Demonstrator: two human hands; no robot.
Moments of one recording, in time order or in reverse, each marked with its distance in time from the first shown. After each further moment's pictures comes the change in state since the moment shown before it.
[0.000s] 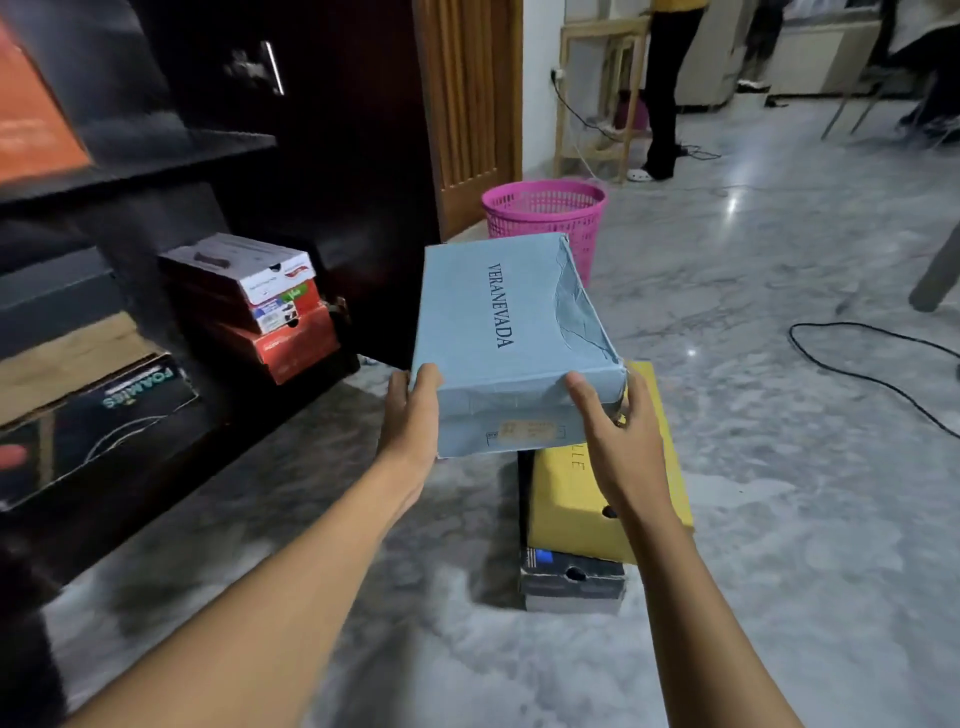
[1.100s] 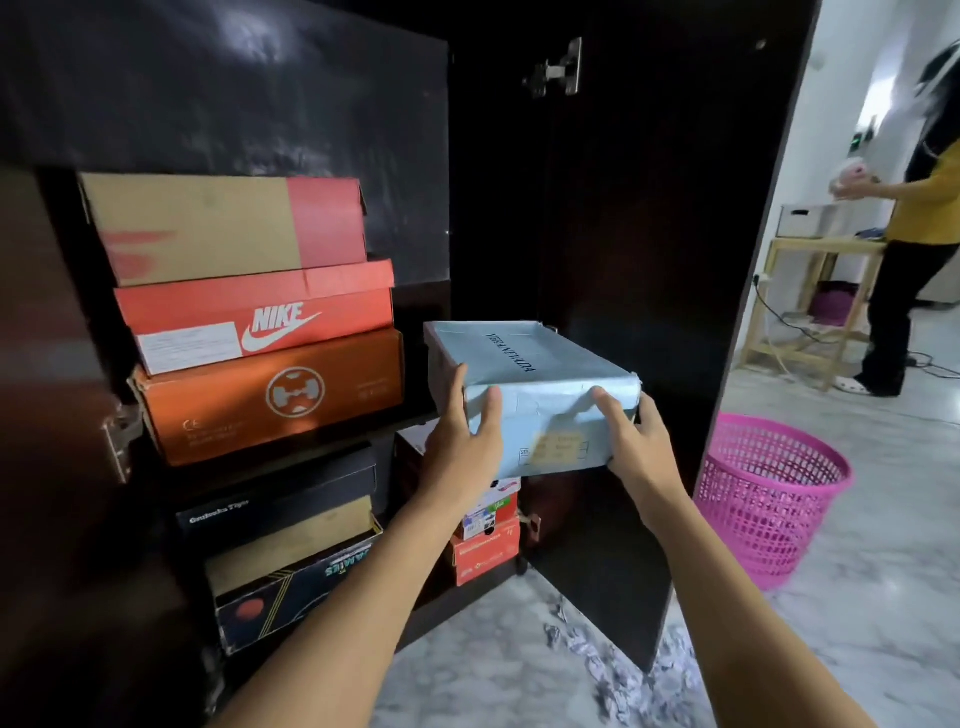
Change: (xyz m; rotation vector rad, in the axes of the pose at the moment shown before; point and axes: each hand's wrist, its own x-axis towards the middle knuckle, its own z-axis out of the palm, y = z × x) left_hand 0.110 0.288 -0.199 0.271 0.322 0.384; right_hand 0.188 -0.240 0.306 0.144 -0.386 -0.080
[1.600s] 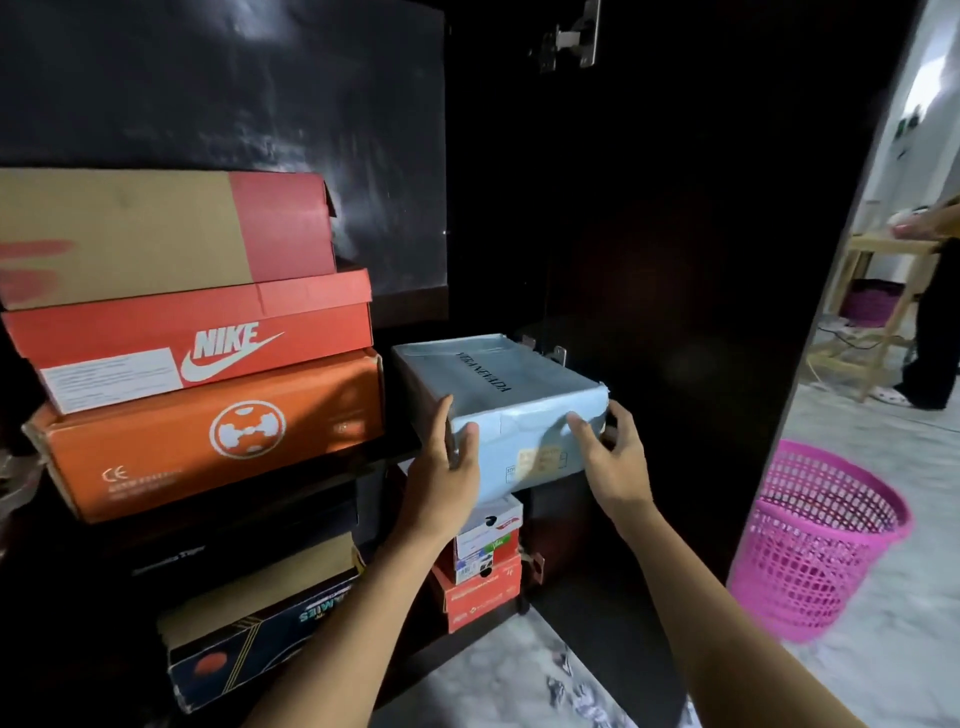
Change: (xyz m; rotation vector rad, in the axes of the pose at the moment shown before) left_hand 0.098 -0.052 0.033 0.106 0.094 0.004; right_hand 0.108 0.058 0.035 -0.055 -0.023 -0.024
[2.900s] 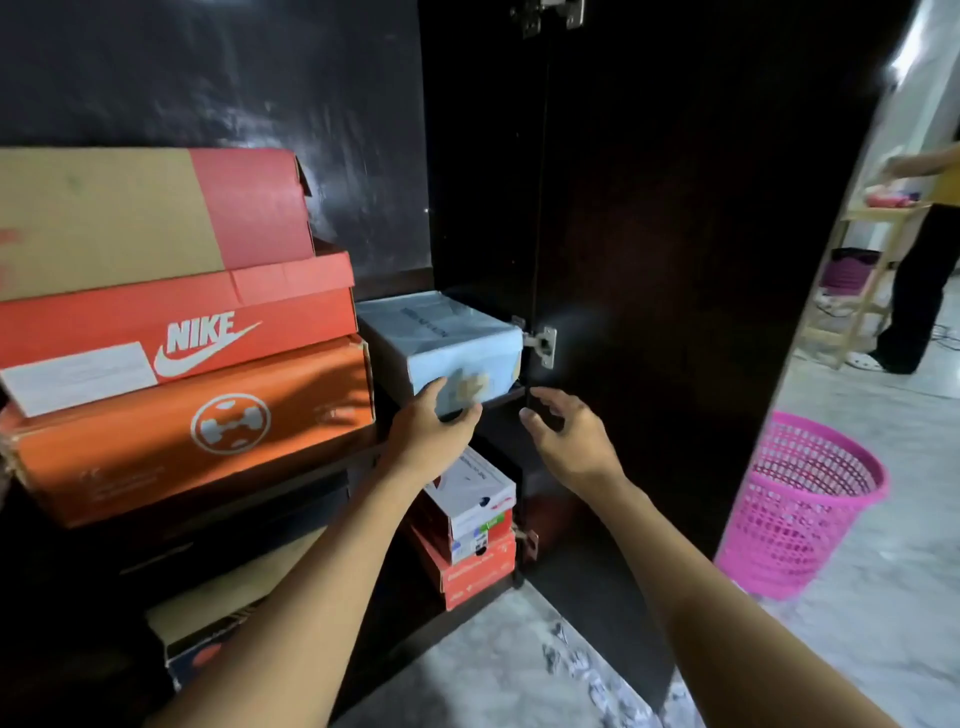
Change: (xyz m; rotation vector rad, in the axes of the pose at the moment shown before) left_hand 0.052 0.003 -0.014 0.184 -0.128 -0.054; right_hand 0.017 0.001 0.025 -0.507 -0.178 -0.127
